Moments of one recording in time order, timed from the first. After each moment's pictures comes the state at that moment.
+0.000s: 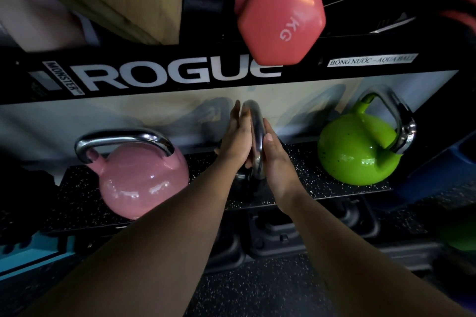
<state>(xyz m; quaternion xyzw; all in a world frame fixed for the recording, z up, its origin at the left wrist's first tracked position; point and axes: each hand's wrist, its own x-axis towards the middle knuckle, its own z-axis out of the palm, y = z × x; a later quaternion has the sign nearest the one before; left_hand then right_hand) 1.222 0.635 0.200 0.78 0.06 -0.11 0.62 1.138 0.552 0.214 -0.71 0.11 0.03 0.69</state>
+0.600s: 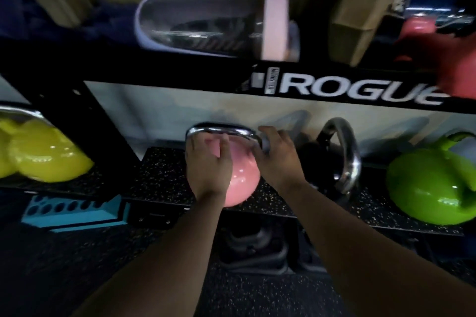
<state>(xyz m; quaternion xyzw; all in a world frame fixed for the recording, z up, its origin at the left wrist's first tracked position) 1.147 0.850 0.213 0.83 0.21 0.28 0.44 1.160 0.715 0.245 -0.92 -0.04 -0.03 0.39</state>
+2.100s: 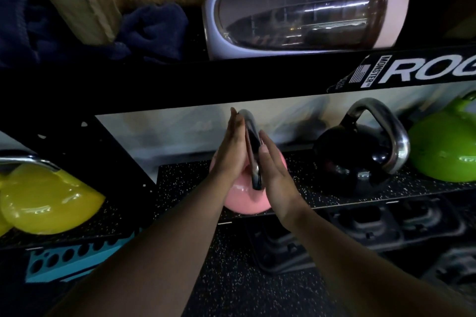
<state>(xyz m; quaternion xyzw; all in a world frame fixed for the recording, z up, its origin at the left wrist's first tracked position) 1.224 0.925 0.205 0.73 0.01 -0.07 0.68 1.135 0.836 0.218 -0.68 0.08 0.06 0.72</state>
